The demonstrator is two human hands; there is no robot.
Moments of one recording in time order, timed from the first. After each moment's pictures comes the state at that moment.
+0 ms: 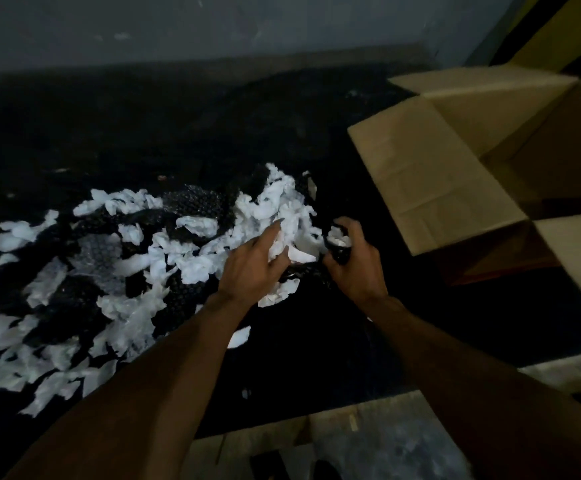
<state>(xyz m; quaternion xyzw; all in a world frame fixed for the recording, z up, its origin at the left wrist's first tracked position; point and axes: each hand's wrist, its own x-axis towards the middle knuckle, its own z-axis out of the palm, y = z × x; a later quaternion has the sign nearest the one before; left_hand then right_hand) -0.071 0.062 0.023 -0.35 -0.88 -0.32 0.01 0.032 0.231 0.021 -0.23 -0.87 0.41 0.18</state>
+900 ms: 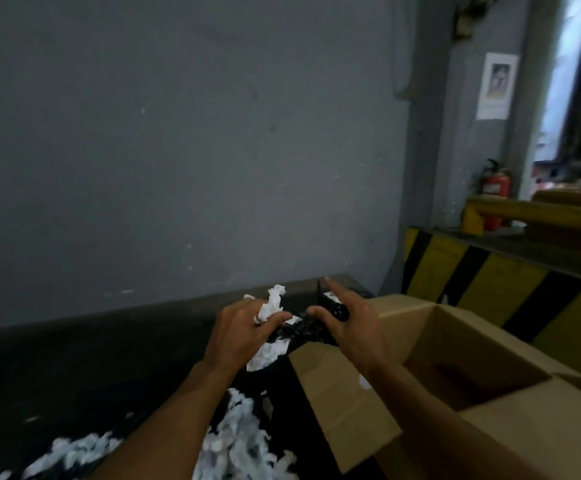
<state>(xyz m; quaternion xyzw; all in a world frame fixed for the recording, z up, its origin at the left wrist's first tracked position) -0.094 0.161 0.280 -0.44 -0.77 -0.39 0.25 0.037 0.324 0.276 -0.13 -0.82 0.36 0.42</state>
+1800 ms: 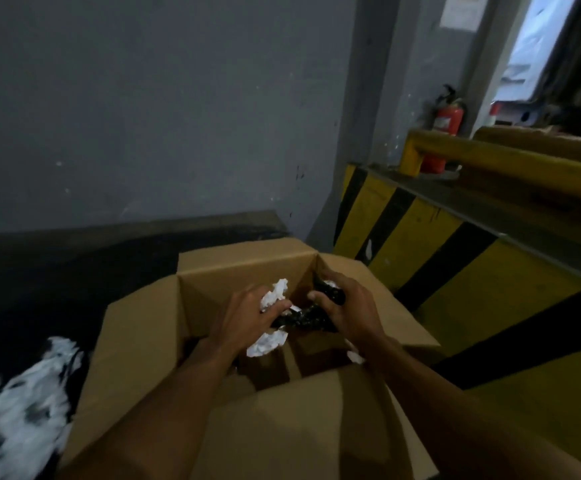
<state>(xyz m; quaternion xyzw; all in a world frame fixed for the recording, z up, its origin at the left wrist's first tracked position) 0.036 0.503 0.157 -0.43 -0.83 -0.36 0.02 0.166 0.670 0.168 -0.22 -0.88 0.30 0.30</state>
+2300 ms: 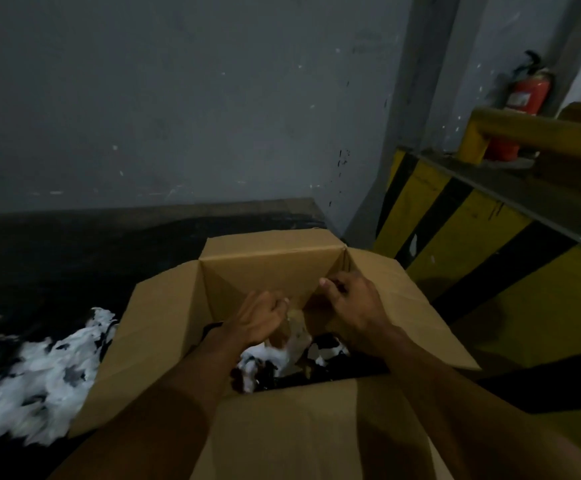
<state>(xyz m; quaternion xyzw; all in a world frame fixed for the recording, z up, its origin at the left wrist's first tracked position) 0.037 0.515 0.153 -0.37 -0.88 -0.30 -0.08 0.120 0.701 0.147 -0.19 -0.91 0.31 0.21</state>
